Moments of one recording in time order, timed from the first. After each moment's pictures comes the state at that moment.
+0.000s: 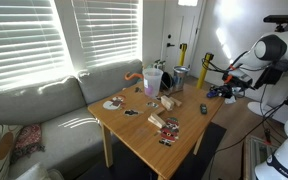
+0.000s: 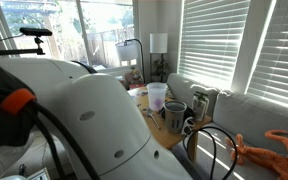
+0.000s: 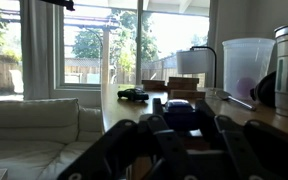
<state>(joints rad) -0.80 0.64 -0.36 -2.01 1.05 0.86 0.30</state>
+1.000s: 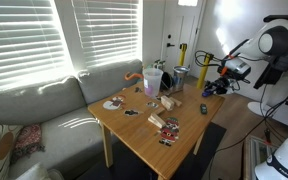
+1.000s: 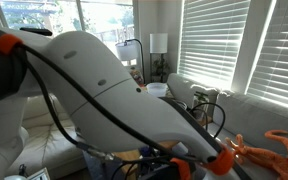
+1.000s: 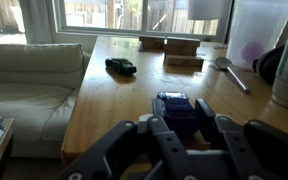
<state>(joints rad) -0.58 0.49 -0.52 -2.03 1.04 1.06 0.37</state>
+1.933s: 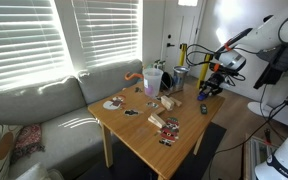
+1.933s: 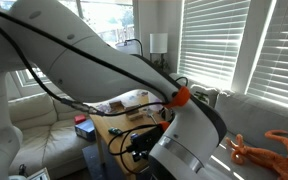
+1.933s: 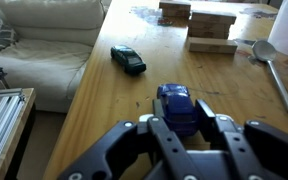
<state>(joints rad) -0.39 0.26 -0.52 -2.15 0.91 1.33 0.48</state>
